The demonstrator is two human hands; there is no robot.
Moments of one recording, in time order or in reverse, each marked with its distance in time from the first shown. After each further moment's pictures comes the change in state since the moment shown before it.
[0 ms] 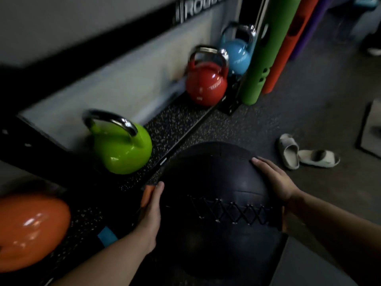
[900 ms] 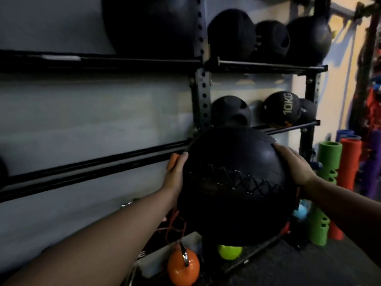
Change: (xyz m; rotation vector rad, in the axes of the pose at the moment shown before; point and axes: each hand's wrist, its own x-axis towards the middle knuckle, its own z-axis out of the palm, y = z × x) left_hand -0.667 0.323 -0.281 -0.140 0.070 0.997; right_hand -0.586 -0.489 0.014 0.276 -0.144 -0.812
